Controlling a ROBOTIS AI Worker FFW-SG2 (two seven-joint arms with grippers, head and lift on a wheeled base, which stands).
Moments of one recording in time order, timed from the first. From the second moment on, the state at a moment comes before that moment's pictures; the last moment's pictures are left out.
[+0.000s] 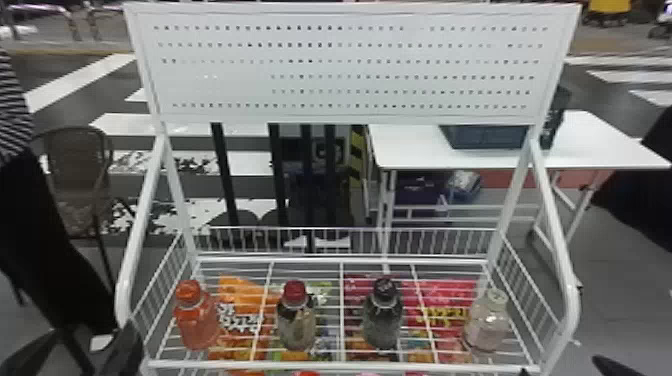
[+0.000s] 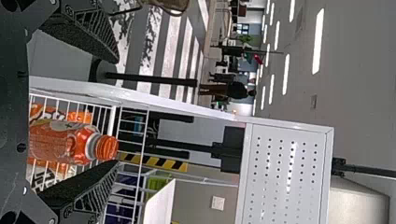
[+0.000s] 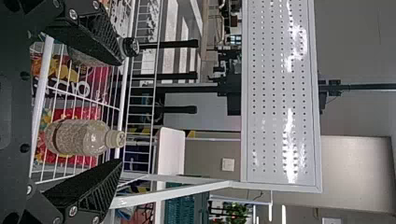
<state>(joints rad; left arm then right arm) 0.74 0.15 0.22 -2.35 0.35 0.13 0.05 0.92 0.00 -0.11 -2.46 -0.05 0.03 0.24</state>
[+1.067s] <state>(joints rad) 0.75 0.18 -0.02 -2.18 0.29 -0.06 0.02 0.92 0.00 -0.13 -2.46 -0.10 0.03 0.24</state>
